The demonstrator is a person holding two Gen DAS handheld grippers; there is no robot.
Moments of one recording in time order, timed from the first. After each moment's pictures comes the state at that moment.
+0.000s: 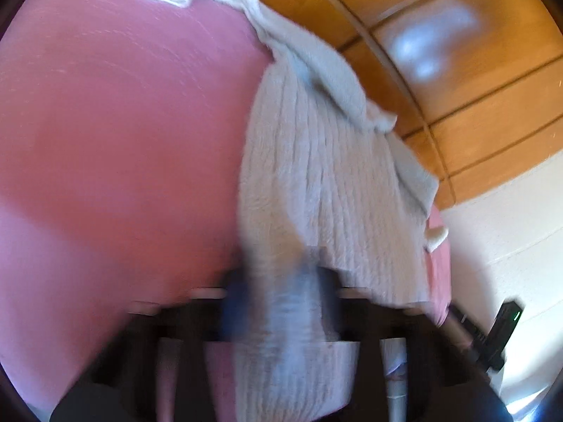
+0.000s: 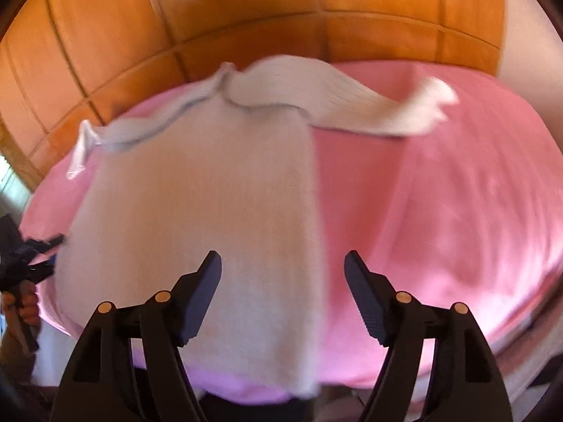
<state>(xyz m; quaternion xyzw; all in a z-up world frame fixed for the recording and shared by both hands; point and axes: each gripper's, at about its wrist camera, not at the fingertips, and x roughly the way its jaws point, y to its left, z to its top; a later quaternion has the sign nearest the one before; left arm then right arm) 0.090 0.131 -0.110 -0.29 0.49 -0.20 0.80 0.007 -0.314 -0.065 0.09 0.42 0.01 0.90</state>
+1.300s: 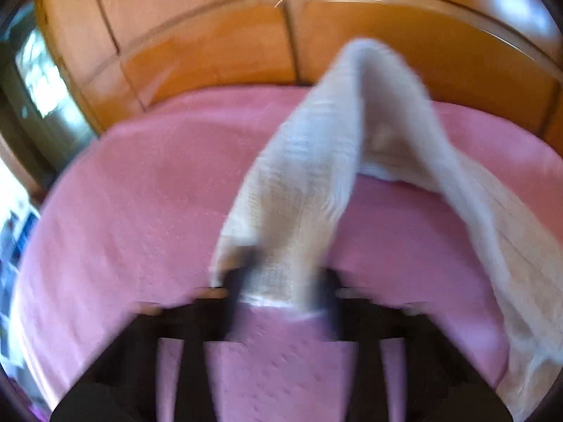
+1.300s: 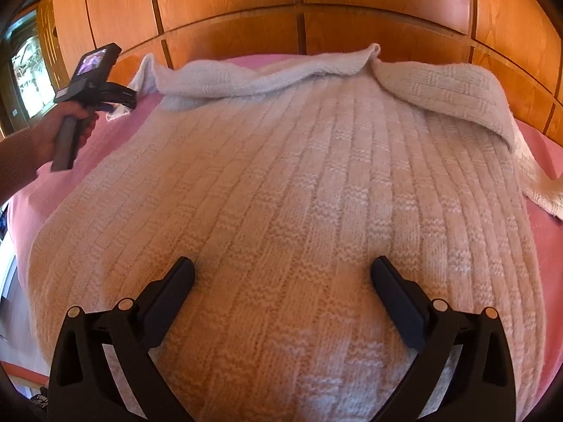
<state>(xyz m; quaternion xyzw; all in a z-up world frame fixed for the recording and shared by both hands) 0.343 0.209 -0.086 -0.01 0.46 0.15 0.87 0.100 -0.183 -0.131 -0.01 0.41 0.13 0.90</state>
